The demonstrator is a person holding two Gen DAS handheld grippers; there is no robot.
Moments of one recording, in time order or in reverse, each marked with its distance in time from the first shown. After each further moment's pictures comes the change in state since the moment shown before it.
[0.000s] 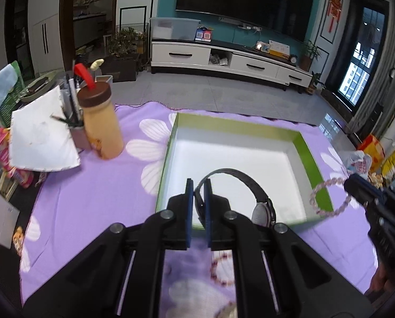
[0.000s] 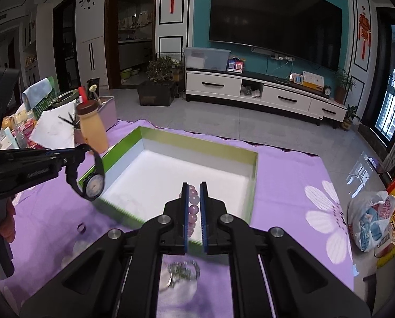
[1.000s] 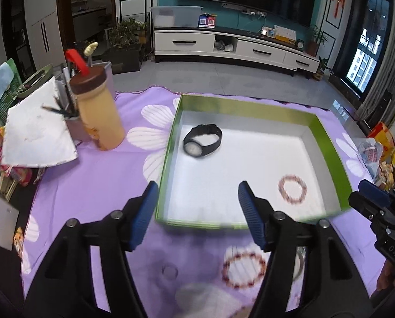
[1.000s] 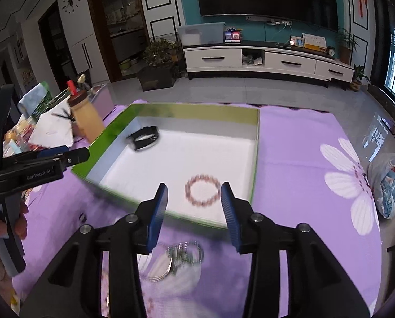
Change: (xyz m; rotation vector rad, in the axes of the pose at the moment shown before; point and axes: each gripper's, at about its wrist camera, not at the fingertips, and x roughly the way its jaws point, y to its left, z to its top) left arm 0.016 0.000 -0.021 0.039 0.064 0.039; right arm 0.017 -0.030 -0.037 0.143 0.121 0.095
